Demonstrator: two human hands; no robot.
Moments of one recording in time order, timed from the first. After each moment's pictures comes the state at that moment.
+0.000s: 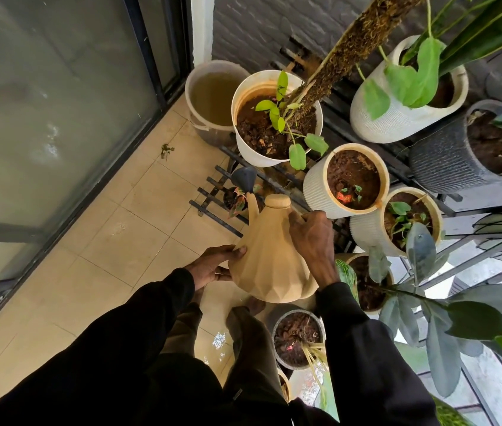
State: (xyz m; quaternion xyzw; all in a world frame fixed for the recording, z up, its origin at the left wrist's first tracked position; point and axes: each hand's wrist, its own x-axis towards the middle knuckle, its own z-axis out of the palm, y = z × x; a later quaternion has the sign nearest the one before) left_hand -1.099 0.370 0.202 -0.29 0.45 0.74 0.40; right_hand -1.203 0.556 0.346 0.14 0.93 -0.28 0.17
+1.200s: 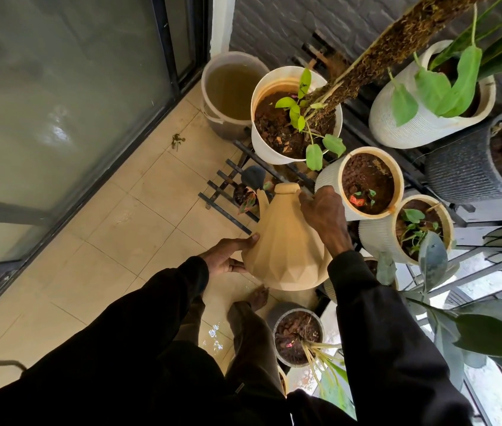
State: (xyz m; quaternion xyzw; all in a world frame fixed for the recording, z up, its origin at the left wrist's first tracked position) left_hand -1.116 0.364 0.206 -0.33 0.41 0.75 0.40; right_hand -1.253 0.523 0.344 0.12 0.94 -0.22 0.22
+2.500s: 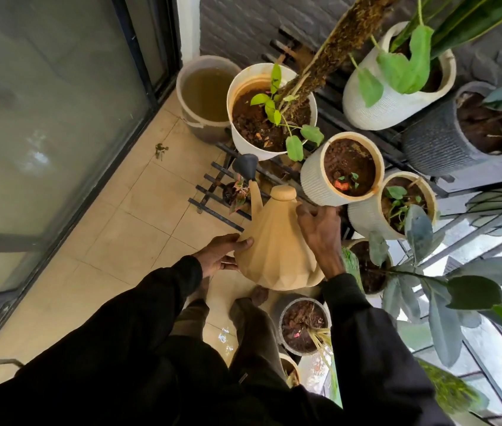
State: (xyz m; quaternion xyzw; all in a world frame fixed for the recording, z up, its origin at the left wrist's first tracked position) left_hand -1.110 0.357 0.207 -0.27 0.47 0.72 0.44; right_hand -1.189 0.571 0.331 0.15 0.91 -0.36 0.13
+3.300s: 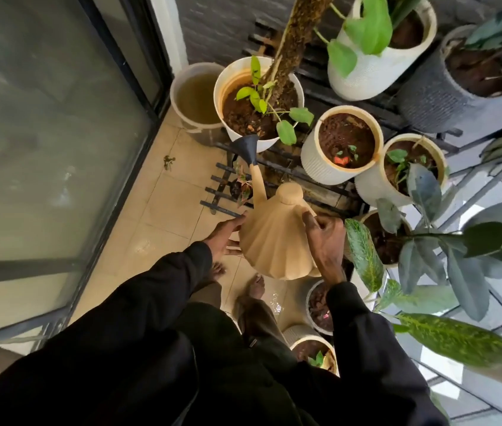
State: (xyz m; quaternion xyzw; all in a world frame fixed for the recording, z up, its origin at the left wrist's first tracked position) left_hand -1.120 0.365 0.251 -0.32 0.54 0.66 0.43; right_hand -1.110 0.594 0.332 0.23 0.85 -0.46 0.08
